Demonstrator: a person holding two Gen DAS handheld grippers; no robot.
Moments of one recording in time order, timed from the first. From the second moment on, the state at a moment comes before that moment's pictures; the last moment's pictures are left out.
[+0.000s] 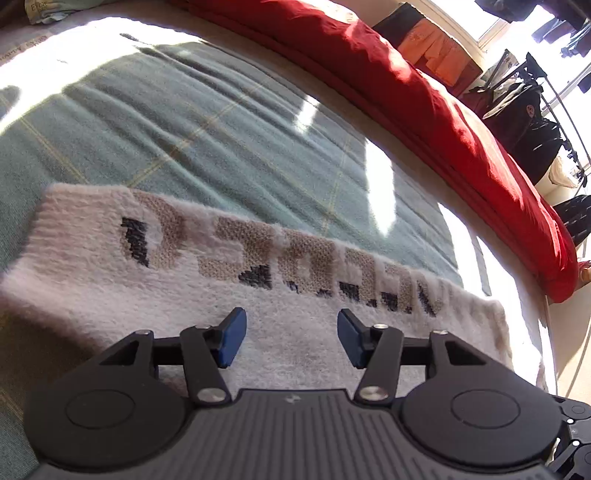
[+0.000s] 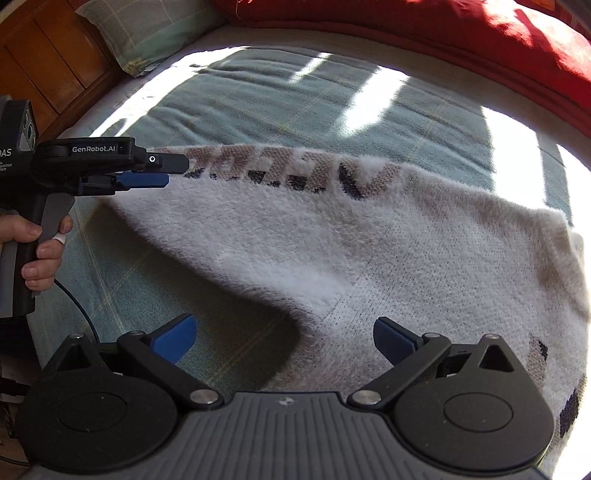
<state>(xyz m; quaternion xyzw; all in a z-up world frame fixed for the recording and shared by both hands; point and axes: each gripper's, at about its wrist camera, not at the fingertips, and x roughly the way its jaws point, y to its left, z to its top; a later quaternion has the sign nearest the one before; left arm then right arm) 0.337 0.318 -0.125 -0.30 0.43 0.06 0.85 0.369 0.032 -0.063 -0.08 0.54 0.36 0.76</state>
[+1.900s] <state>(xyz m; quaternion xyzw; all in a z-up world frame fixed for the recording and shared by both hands) 0.313 0.349 -0.123 -0.22 0.46 0.17 0.85 0.388 0.085 -0.123 -0.05 0.57 0.36 0.73</state>
